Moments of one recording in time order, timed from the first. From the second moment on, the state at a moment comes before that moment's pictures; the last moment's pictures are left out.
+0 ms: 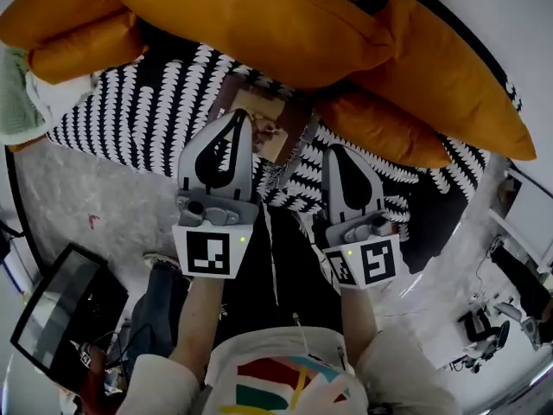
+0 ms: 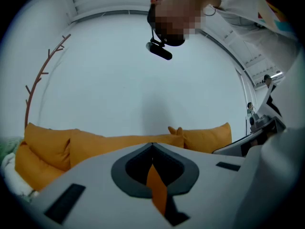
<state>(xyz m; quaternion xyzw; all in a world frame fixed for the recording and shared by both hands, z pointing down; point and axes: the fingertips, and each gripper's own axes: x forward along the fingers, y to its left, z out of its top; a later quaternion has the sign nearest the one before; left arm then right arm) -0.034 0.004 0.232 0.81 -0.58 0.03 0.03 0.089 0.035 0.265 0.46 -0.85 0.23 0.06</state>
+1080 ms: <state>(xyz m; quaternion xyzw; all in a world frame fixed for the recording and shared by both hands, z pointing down) -0.015 0.032 0.518 0.82 -0.52 0.18 0.18 0.093 0.086 0.568 0.46 -0.67 0.58 0.09</state>
